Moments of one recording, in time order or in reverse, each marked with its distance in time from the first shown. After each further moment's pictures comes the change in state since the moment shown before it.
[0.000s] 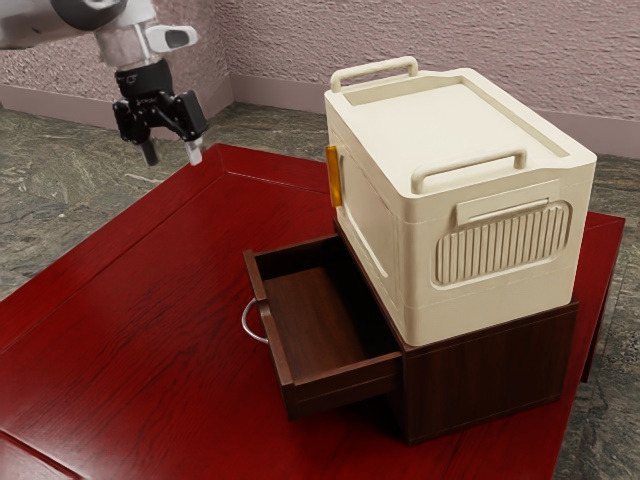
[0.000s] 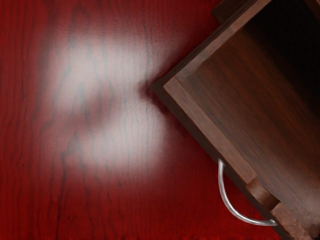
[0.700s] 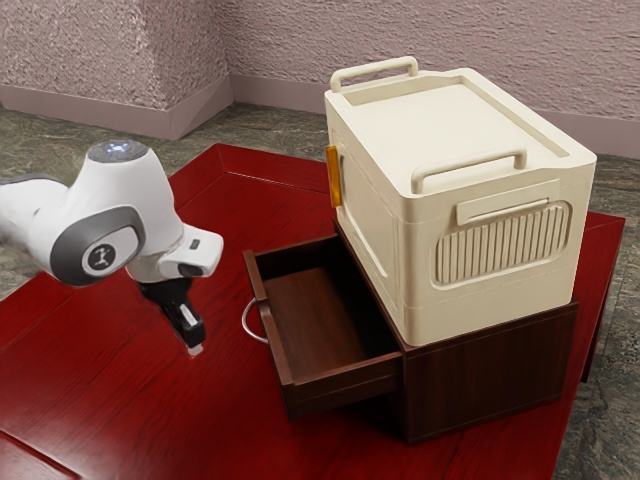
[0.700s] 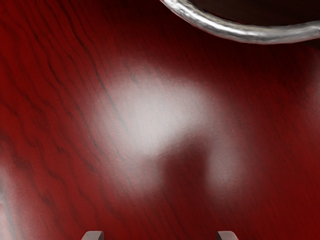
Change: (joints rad) arm -0.165 -0.468 -0.113 -1.079 0.254 0.760 0.165
